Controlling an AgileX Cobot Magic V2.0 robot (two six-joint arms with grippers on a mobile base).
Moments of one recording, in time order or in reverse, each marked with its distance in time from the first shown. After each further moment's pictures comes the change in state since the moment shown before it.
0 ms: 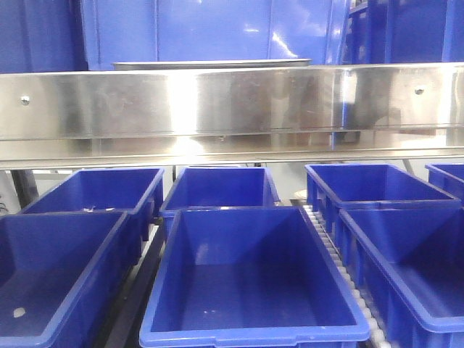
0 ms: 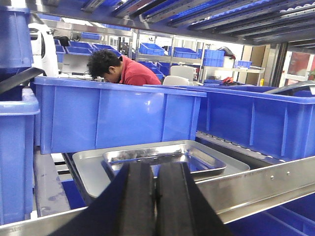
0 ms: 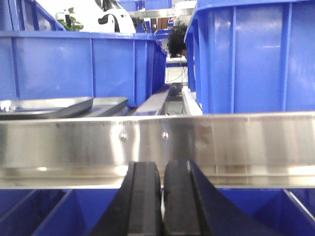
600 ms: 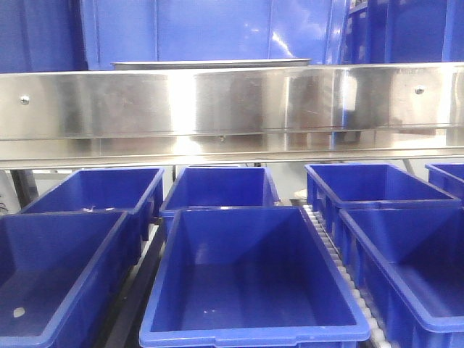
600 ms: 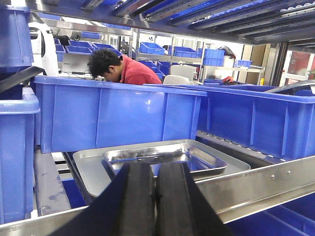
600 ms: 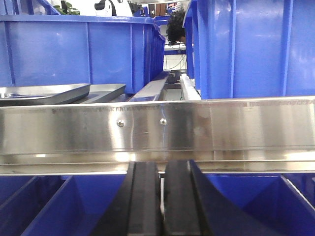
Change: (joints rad) left arm 0.000 0.000 0.002 0.000 0.000 0.000; right arm -0.002 0.000 0.002 0.000 0.029 0.000
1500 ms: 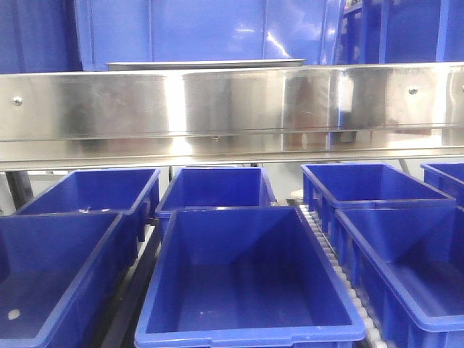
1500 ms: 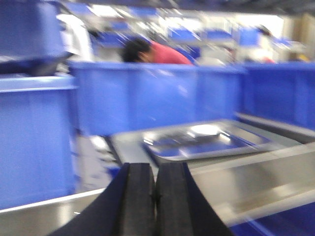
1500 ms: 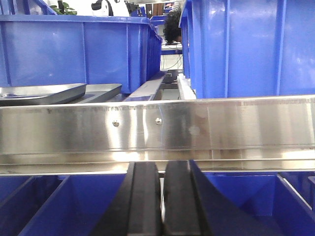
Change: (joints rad) left arm 0.241 0.000 0.133 -0.478 -0.119 0.551; right arm 0.000 0.000 0.000 0.000 0.002 0.000
